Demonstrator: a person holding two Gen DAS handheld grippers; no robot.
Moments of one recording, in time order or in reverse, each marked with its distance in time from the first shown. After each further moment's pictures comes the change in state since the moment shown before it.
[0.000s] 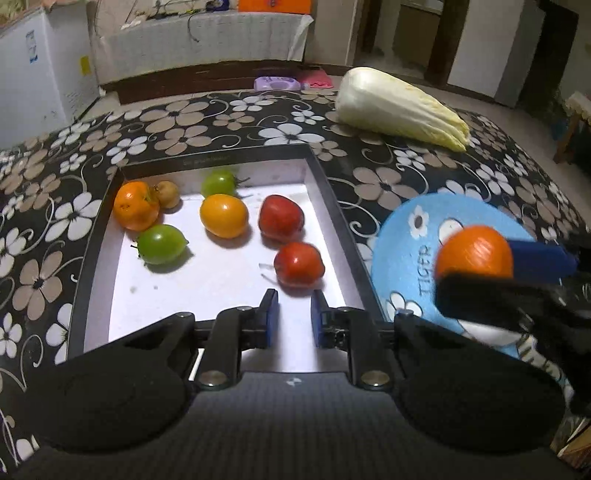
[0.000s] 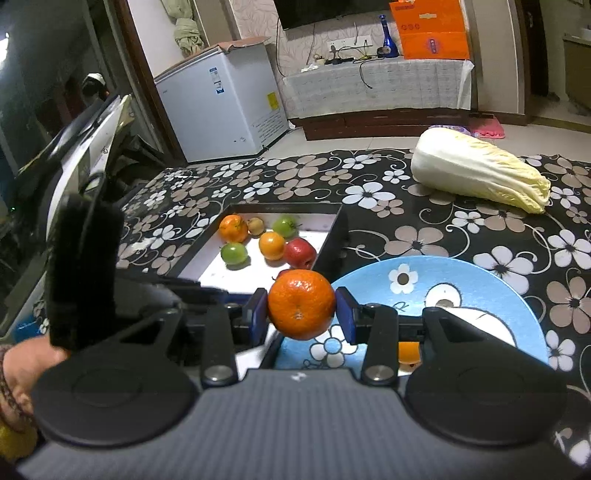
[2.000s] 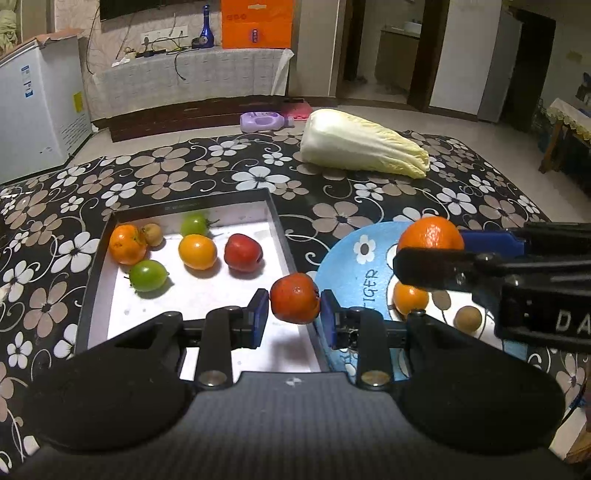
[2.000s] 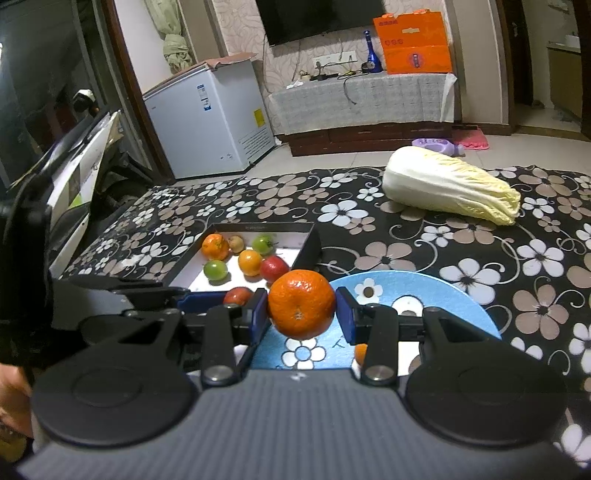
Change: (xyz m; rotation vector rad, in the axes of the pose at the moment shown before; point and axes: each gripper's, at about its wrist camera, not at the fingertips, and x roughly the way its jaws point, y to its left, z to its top) left arm -0.047 -0.037 -0.004 0.068 -0.112 -0.022; right arm -0.025 -0.017 0.004 0.019 -0.056 -0.043
